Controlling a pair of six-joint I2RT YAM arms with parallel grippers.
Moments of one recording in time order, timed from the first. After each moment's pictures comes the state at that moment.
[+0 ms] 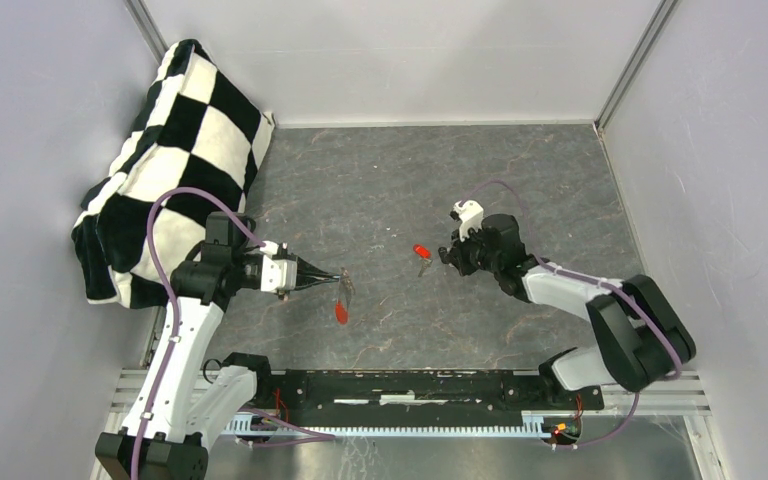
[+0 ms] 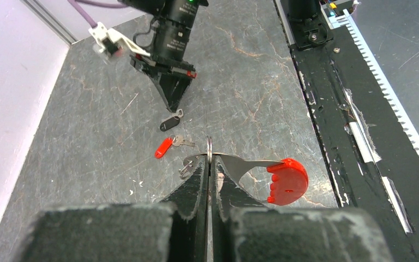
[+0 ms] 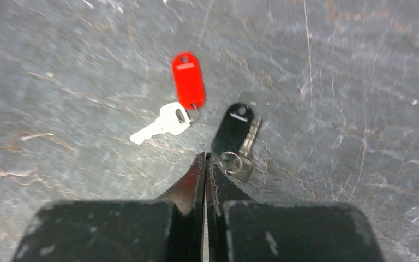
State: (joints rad) left arm -0.12 0.84 0.88 -0.91 1.36 1.24; right arm 0.46 1.45 0.55 0.27 -0.23 0.01
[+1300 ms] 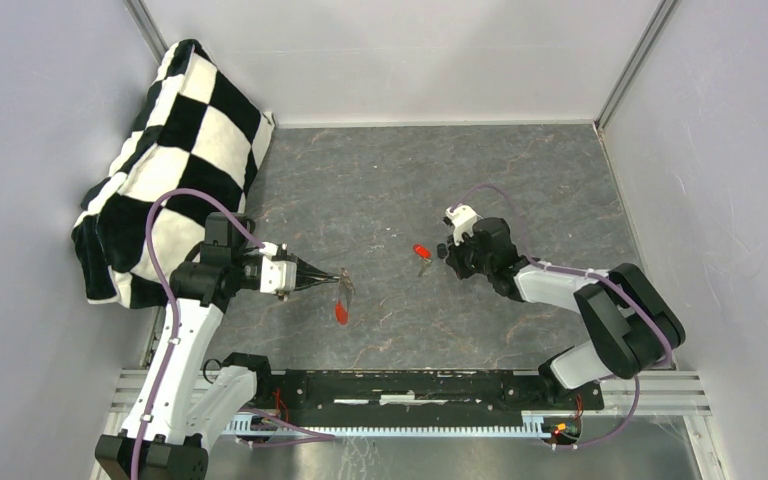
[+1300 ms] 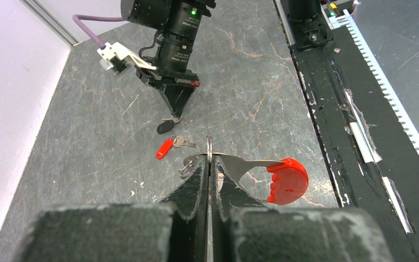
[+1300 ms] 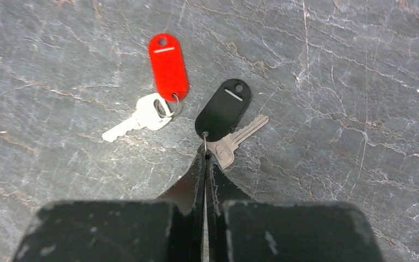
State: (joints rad) left arm -0.12 0.83 0.88 -0.91 1.36 1.24; right arm 0.50 1.50 0.55 0.28 -0.15 -0.03
